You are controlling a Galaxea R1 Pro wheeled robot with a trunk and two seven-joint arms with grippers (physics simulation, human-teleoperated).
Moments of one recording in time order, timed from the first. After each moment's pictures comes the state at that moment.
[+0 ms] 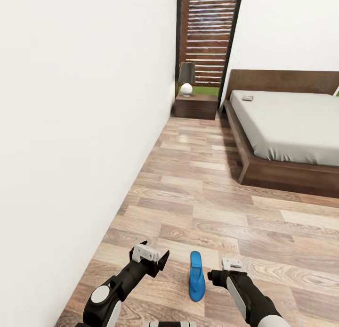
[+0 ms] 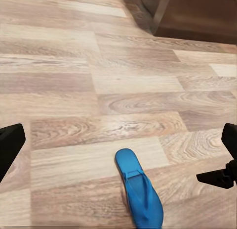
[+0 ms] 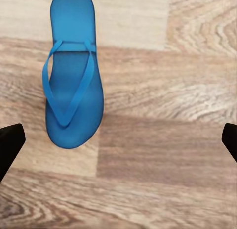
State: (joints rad) left arm -0.09 -0.09 -0.22 -1.50 -0.01 0.27 -0.29; right arm -0.49 0.03 -0.01 -0.62 -0.11 0.45 -0.06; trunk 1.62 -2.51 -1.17
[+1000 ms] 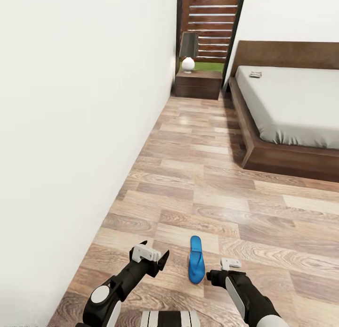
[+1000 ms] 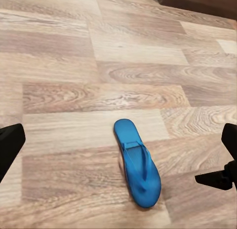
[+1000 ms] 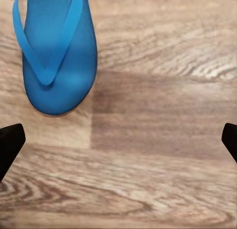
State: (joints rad) left arm -0.09 -0.09 -0.22 -1.50 -0.01 0.27 -0.29; right arm -0.49 0.04 -0.01 -0.62 -0.11 0.45 -0.06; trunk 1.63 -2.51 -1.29
